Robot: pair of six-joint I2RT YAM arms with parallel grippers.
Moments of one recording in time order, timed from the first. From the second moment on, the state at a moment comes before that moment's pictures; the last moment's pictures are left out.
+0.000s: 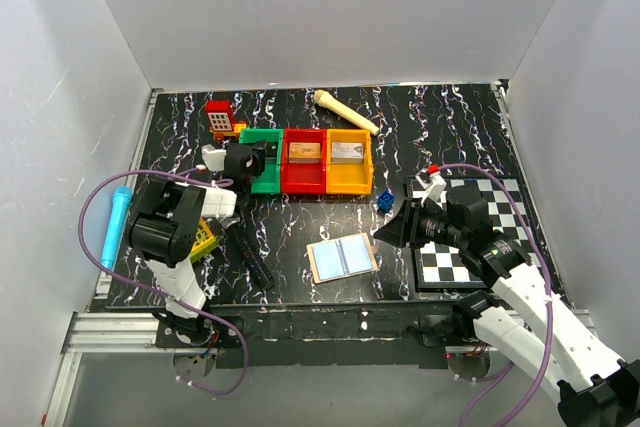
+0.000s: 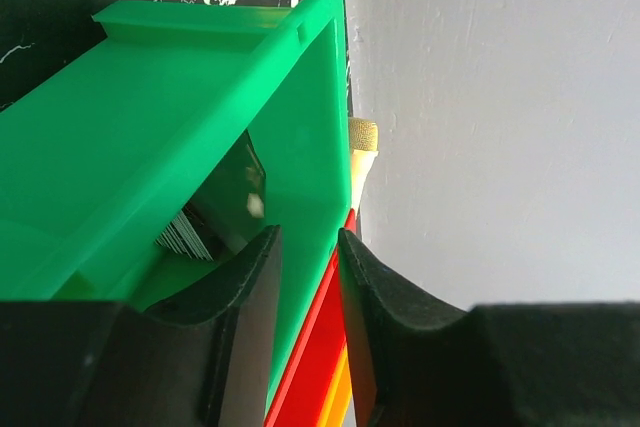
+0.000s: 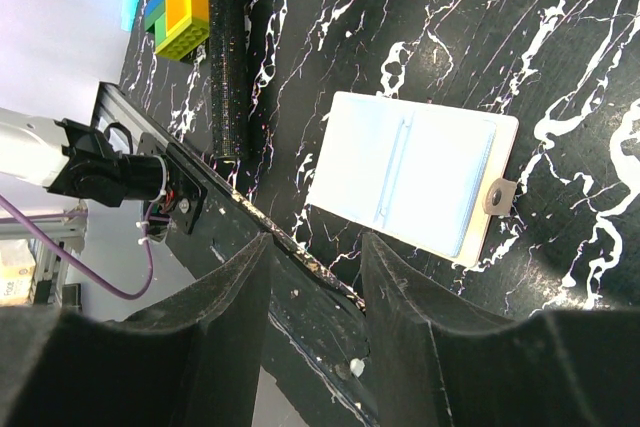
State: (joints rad) left arm -0.30 1.81 0.76 0.69 -0.31 -1.55; right arm 0.51 0.68 0.58 -0.40 -0.47 0.59
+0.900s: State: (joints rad) left arm -0.30 1.71 0.69 0.48 -0.31 -1.49; right arm 0.51 0.68 0.57 -0.39 -0.47 0.60
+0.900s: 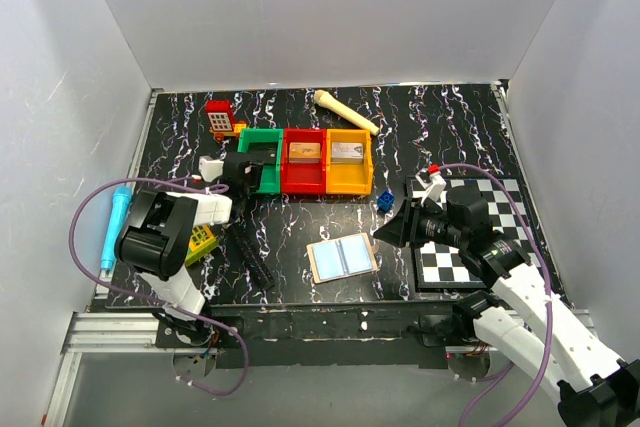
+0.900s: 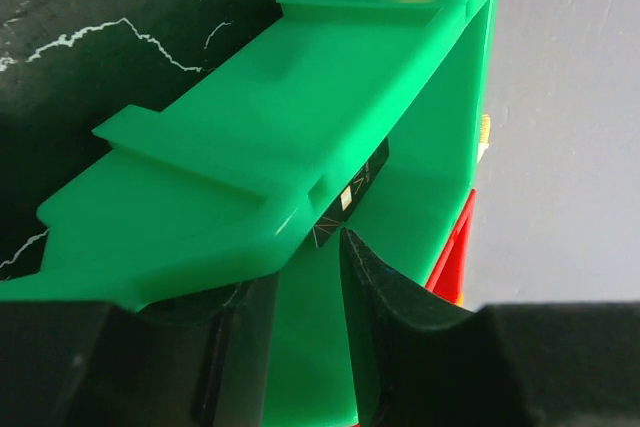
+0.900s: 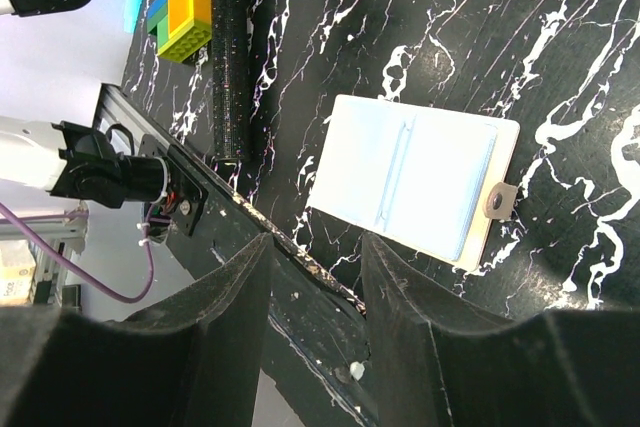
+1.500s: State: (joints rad) left arm -0.30 1.75 0.83 0.22 -0.35 -1.45; right arm 0.51 0.67 0.56 -0.38 -0.48 0.60
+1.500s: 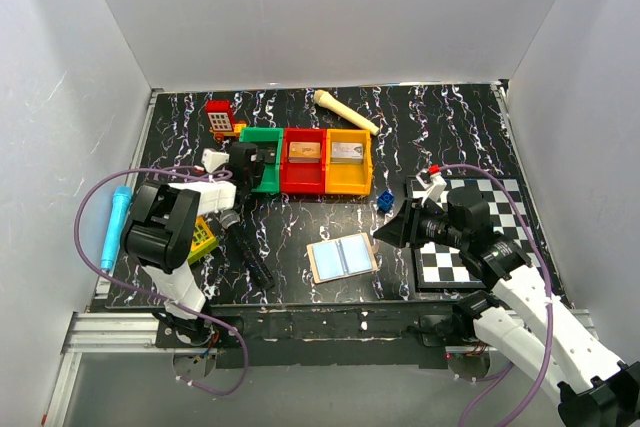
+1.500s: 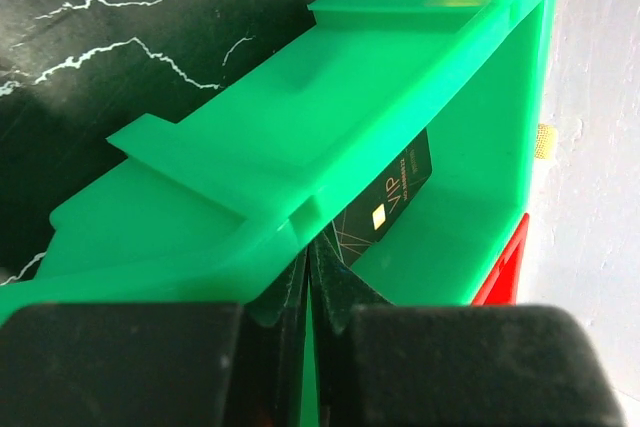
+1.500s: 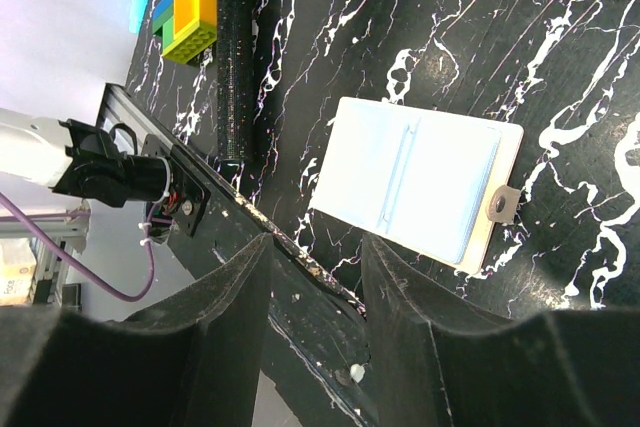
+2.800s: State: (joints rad) left arm -0.31 1.86 0.98 0.22 -0.36 -1.47; right arm 0.51 0.70 0.56 -0.38 -0.48 0.59
